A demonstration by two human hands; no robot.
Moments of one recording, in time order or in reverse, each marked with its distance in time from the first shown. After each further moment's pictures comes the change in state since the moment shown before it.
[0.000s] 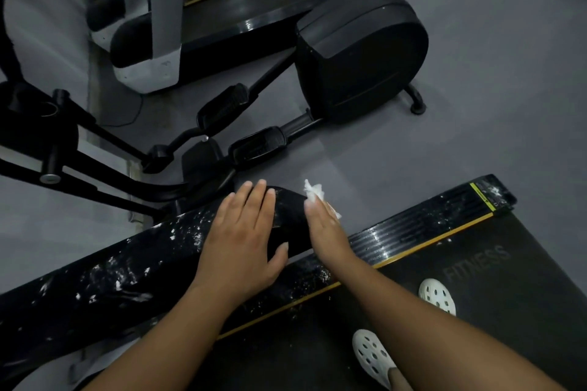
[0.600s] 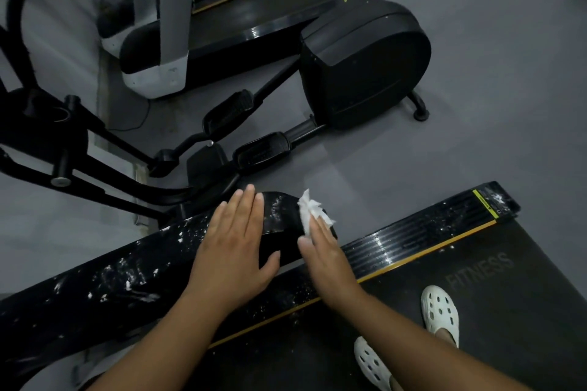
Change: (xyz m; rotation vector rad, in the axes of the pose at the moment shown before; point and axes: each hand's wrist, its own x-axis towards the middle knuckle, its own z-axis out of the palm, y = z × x) left_hand -0.011 -0.012 0.001 0.001 -0.035 -0.057; right_hand -0.051 -0.008 0.000 -0.080 -0.083 -0.151
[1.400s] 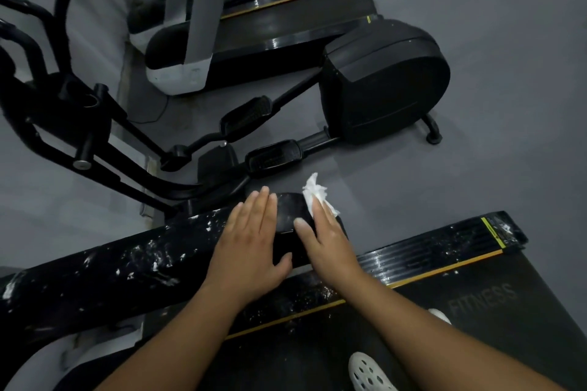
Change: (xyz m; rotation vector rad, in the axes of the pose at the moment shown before) left_hand -0.011 -0.010 0.005 -0.118 -0.006 -0.070; right_hand 0.021 -0.046 0.001 -0.171 -0.005 -0.059
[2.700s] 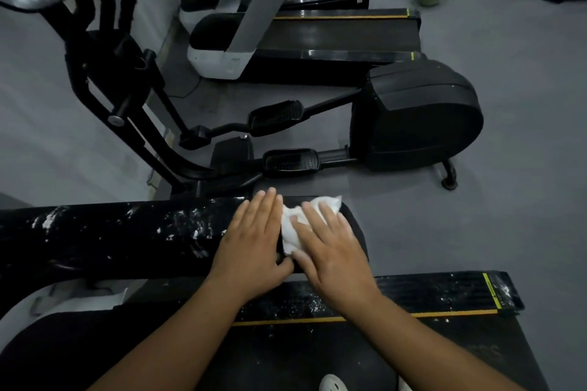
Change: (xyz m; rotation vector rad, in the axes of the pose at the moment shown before) left_hand -0.034 -0.036 0.009 -0.103 0.084 -0.164; right_hand -0.014 -0.038 0.014 -0.741 -0.062 -0.597
